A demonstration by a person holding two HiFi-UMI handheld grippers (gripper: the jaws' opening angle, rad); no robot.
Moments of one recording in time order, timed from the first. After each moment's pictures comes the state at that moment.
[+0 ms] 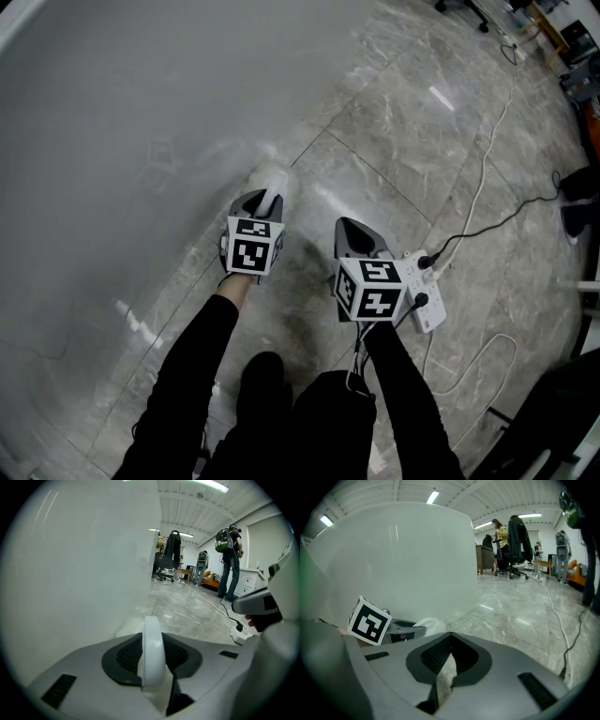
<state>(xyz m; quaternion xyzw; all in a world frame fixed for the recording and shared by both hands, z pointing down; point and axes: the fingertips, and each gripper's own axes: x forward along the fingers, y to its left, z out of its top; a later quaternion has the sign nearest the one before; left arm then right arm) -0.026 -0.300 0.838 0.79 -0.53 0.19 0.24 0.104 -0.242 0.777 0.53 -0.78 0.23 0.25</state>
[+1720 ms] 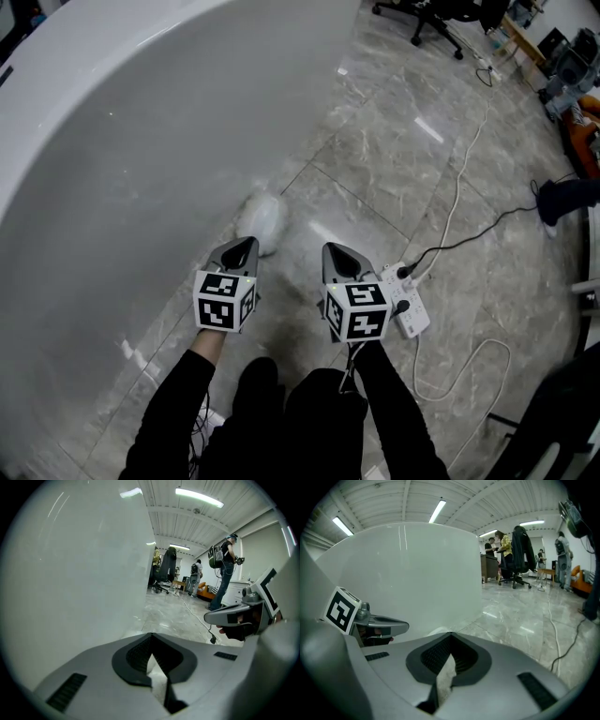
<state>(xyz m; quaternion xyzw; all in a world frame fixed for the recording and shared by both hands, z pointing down) -0.043 -0.213 0.725 0.81 -0.53 0.13 0.22 0.101 -0.201 0.711 0.51 -0.80 0.20 0.23</state>
